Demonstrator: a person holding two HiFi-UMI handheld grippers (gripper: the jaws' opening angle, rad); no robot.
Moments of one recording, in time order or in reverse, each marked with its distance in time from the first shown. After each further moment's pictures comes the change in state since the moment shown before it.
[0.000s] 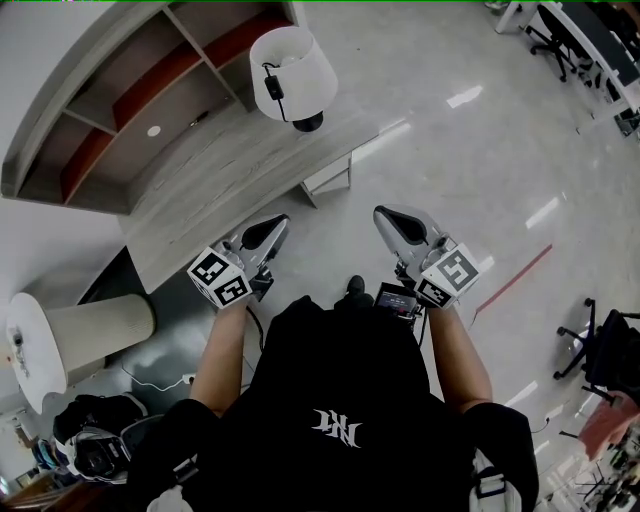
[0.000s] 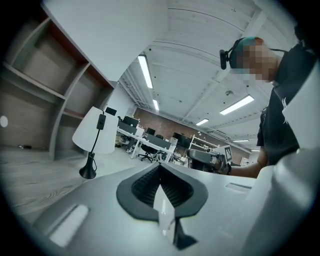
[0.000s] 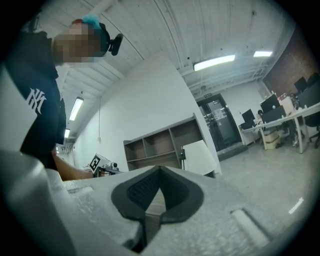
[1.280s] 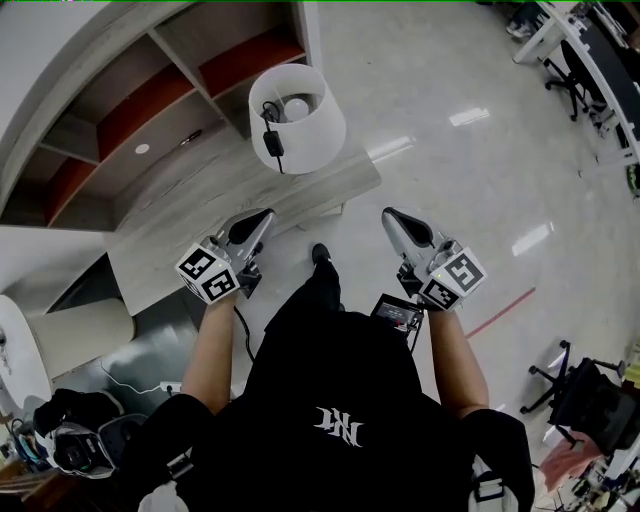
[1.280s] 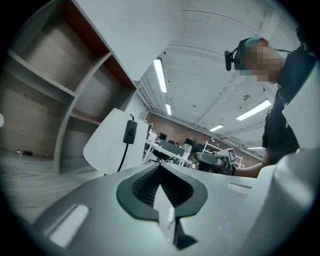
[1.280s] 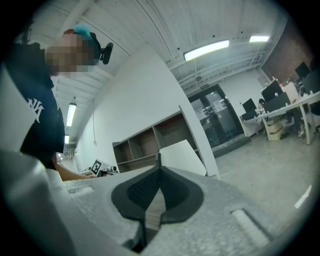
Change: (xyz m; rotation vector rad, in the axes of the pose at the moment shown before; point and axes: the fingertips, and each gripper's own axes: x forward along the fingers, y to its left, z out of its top) left arm 0.072 0.125 0.050 -0.055 -0.058 0.125; right arm 0.079 -0.138 0.026 0.074 0.048 0.040
